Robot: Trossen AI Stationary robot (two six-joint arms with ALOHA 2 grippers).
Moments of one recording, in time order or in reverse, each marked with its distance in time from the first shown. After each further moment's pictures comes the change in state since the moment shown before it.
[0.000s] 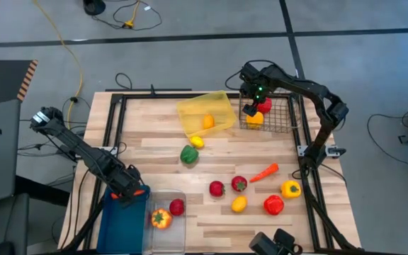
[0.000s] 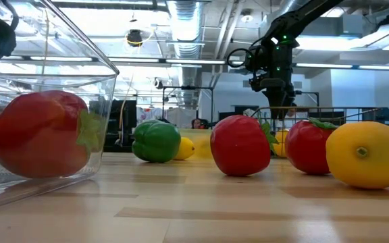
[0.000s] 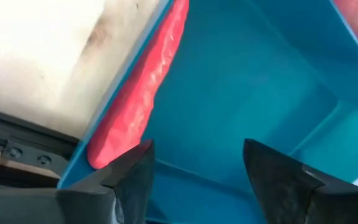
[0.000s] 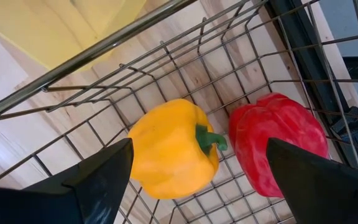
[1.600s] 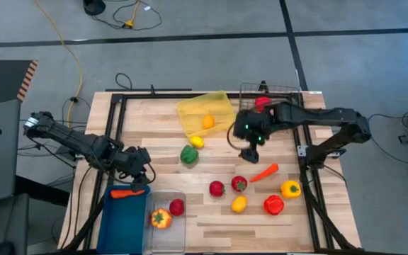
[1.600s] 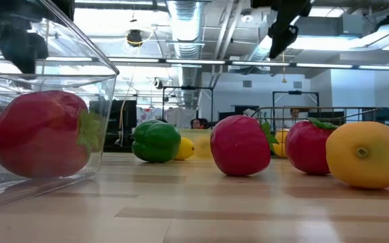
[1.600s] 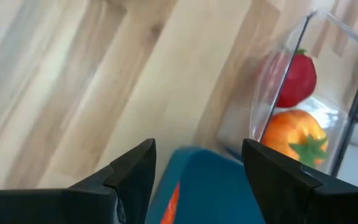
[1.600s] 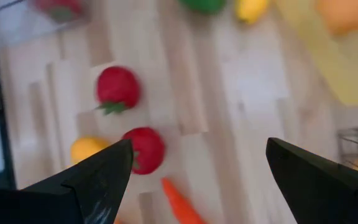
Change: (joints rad) left arm 0.247 -0.095 0.102 0.073 -0.329 0.409; right arm 0.705 -0.309 0.000 -0.003 -0.136 0.360
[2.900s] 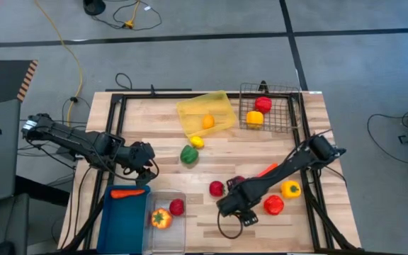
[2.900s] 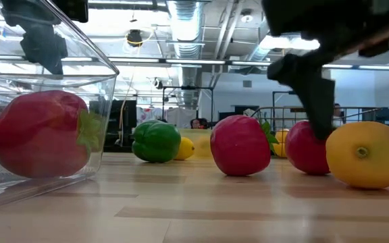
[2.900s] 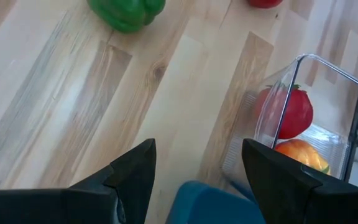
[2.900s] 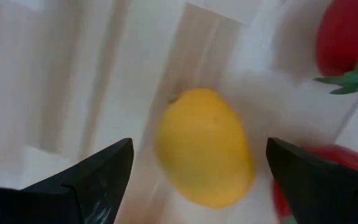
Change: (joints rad) left arm 0.089 0.004 0.000 0.078 -0.019 0.128; right arm 0.545 0.510 0.000 0.158 0.057 -0.040
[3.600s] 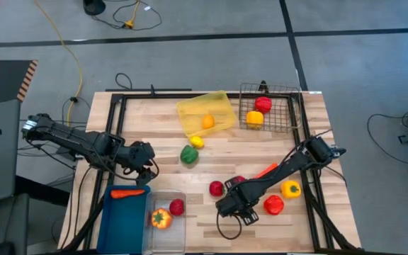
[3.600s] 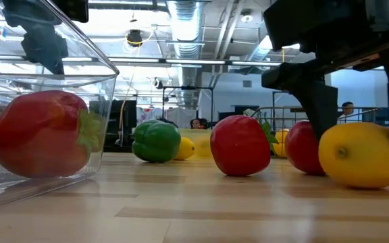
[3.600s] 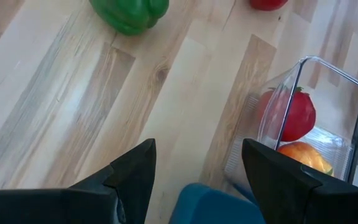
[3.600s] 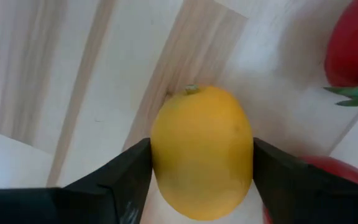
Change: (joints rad) left arm 0.000 0.000 0.000 0.000 -0.014 0.000; right arm -0.002 0.031 0.000 -0.002 0.016 -0.093
